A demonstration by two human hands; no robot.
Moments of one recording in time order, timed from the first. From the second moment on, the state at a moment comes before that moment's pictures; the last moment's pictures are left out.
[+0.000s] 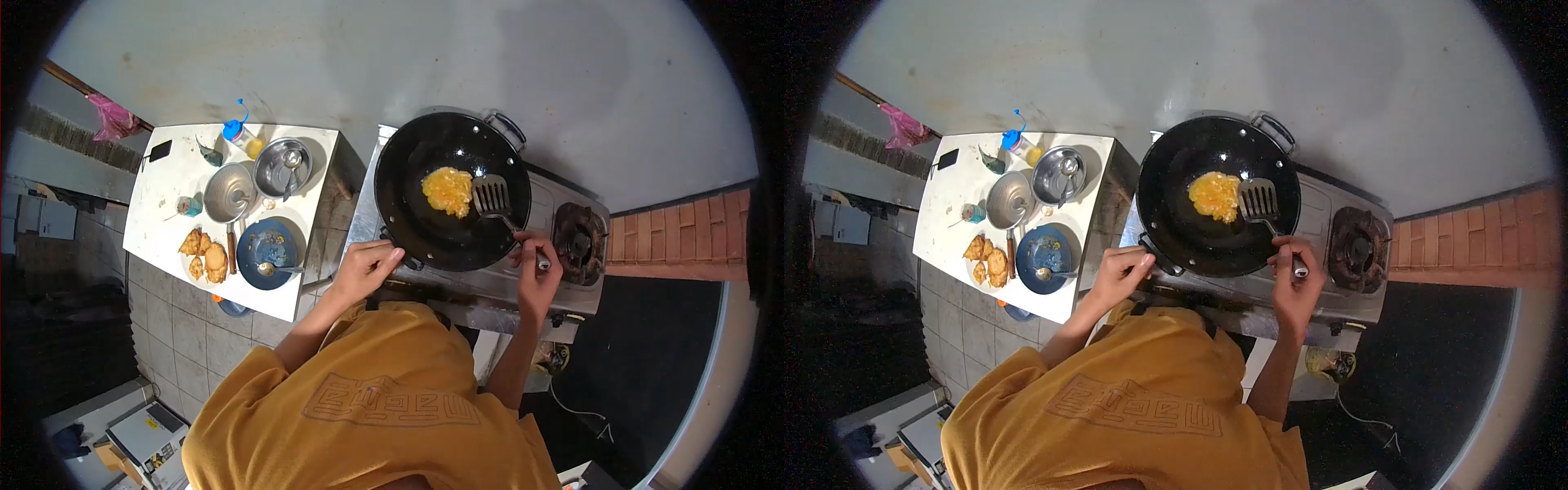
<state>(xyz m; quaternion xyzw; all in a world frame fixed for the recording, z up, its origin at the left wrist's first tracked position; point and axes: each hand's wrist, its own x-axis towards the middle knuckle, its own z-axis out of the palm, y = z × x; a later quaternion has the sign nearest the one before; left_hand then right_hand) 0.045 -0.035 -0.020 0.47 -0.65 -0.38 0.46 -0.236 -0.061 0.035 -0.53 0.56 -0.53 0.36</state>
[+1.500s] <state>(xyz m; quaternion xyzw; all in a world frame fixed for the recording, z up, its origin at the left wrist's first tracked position) 0.050 -0.045 -0.012 0.47 -0.67 -0.36 0.44 -0.219 -0.055 0.063 -0.69 0.47 -0.35 0.43</state>
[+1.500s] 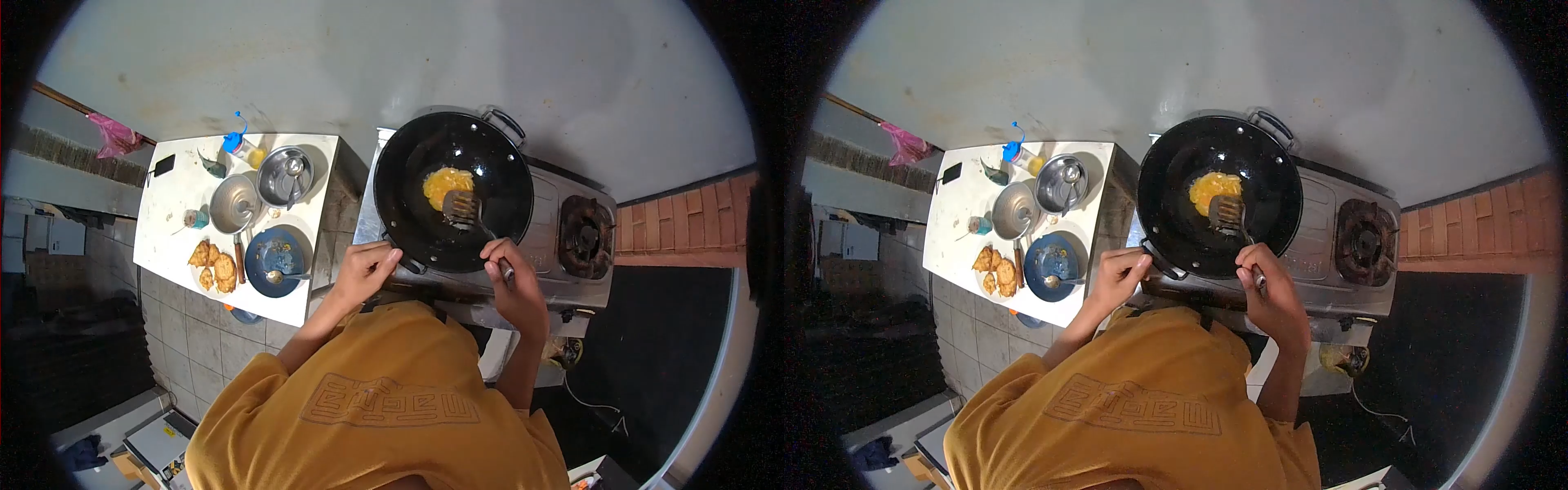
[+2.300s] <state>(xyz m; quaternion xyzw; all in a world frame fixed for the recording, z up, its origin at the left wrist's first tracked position) 0.050 -0.044 -0.011 0.47 -0.67 -0.37 0.44 -0.217 -0.062 0.046 -0.60 0.51 -0.48 0.39</state>
